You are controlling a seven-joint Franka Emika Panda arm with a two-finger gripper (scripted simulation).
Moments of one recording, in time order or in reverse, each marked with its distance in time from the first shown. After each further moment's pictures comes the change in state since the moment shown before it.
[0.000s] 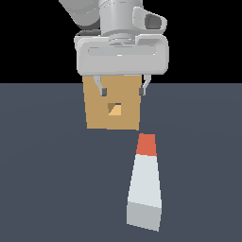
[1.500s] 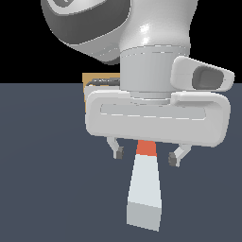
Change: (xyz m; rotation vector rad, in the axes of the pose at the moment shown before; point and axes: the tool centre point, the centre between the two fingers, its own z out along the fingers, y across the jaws) arm -0.122 0.038 0.100 0.022 -0.003 0.199
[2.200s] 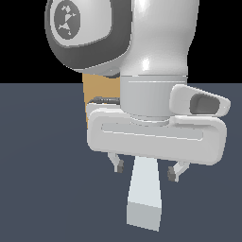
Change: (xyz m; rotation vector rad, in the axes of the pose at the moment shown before) arm -0.002 0.002 0.028 -0.001 0.001 0.005
